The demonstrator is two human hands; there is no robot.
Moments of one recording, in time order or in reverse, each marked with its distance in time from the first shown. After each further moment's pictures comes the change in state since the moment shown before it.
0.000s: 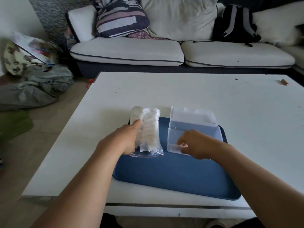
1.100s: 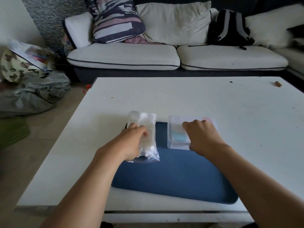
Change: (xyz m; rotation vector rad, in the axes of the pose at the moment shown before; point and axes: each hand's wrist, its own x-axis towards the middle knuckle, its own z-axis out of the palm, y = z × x) left_hand -0.003 0.017 -0.001 -0.053 0.068 0.147; right_hand -0.013 0.000 -0.029 -0.348 0.290 0.190
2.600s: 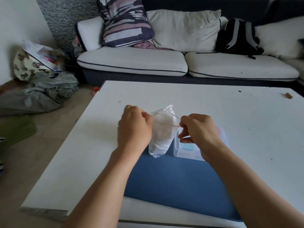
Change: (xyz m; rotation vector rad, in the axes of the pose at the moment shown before) left_hand -0.003 0.029 -0.032 -0.404 0.779 -0.182; right_hand 0.005 -0.039 -0.048 1.563 0.152 0.378
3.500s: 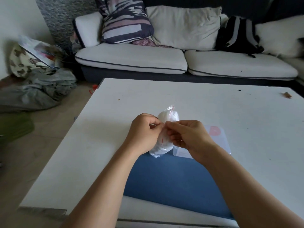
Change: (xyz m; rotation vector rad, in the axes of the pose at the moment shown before) left_hand 0.000 -0.009 0.019 -0.390 -0.354 0.014; right_hand 0.001 0.010 0.014 0.197 -0.209 0.137
